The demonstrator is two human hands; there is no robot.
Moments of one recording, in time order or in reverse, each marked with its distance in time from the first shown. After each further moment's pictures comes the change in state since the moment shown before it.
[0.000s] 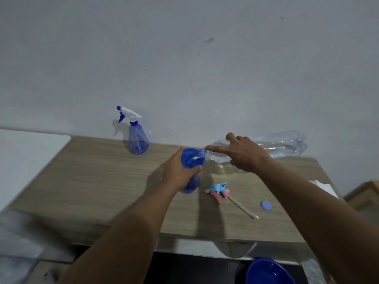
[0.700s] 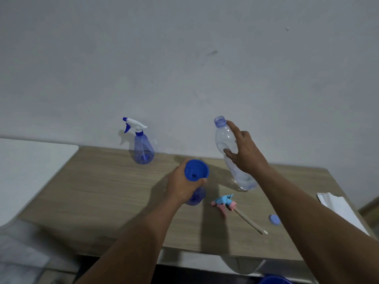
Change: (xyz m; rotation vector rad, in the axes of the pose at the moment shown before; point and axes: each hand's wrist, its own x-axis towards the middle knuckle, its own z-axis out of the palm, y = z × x) left_hand -0.002 0.002 -0.002 0.002 0.015 -0.042; right_hand 0.028 0.003 0.008 0.916 0.392 0.342
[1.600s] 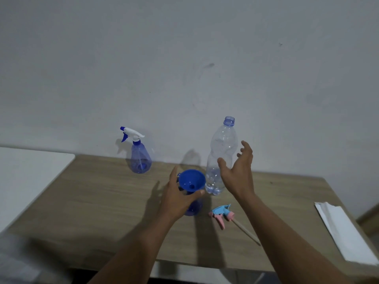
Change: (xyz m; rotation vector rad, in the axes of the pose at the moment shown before) left_hand -0.009 -0.011 -0.002 -0.079 -0.045 -0.076; right_hand -0.036 -0.033 0.027 0.364 0.318 0.282
